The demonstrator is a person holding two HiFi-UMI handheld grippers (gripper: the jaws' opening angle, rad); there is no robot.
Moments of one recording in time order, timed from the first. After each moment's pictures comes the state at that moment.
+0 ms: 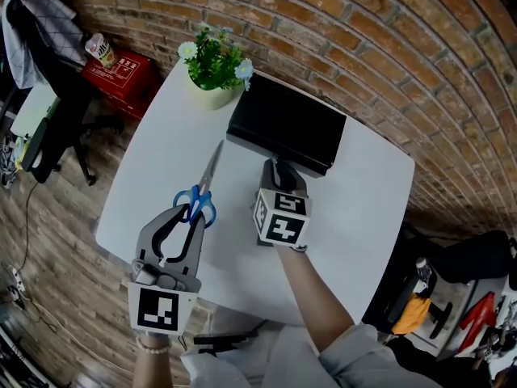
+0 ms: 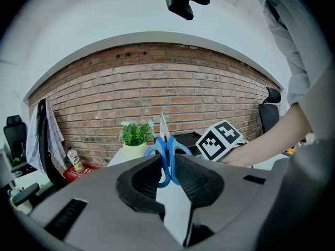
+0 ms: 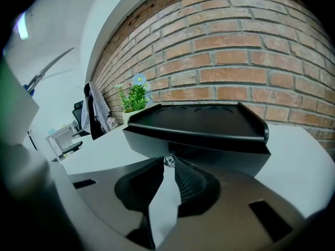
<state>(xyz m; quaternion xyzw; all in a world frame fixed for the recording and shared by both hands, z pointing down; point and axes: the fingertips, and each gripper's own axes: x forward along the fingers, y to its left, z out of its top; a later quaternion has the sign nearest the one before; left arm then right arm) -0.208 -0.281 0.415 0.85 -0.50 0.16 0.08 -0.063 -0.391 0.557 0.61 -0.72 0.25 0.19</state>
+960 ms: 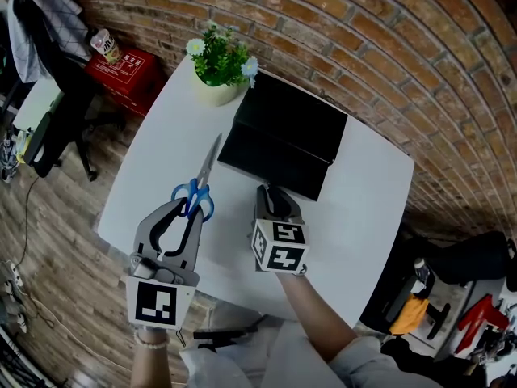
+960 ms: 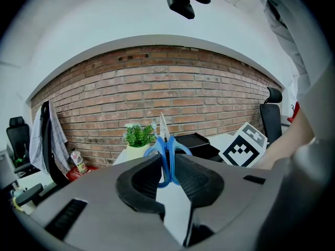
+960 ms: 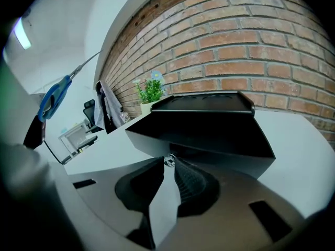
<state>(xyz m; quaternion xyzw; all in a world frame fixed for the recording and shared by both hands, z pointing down) -0.220 -0.275 0.404 0.84 -0.51 0.16 0.07 -0.087 -0.320 0.556 0.57 -0.75 0.29 0.20</state>
